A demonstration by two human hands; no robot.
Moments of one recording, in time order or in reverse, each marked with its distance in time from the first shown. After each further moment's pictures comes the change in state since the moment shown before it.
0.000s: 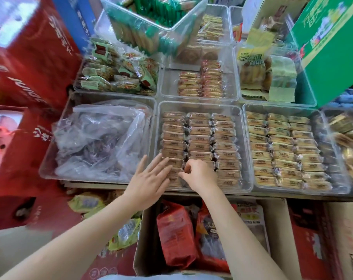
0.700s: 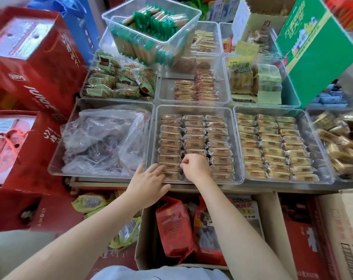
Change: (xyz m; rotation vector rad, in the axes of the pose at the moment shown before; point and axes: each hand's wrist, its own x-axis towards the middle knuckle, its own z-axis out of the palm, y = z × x) left_hand -0.015 0.028 -0.031 0.058 -0.204 -0.086; right_hand -0.005 -0.001 0.000 0.110 0.126 0.075
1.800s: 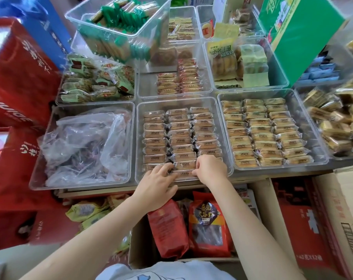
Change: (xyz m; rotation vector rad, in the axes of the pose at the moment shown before) left_hand 0.024 0.049 -0.005 -0.157 -0.051 0.120; right_hand -0.005 0.070 -0.030 -0.263 -0.051 0.040
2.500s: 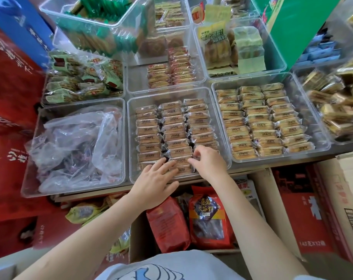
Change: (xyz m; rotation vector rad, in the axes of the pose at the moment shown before) left_hand 0.011 -0.002 0.003 0.019 -0.052 0.066; right_hand 0.003 0.015 0.008 0.298 0.135 -0.045
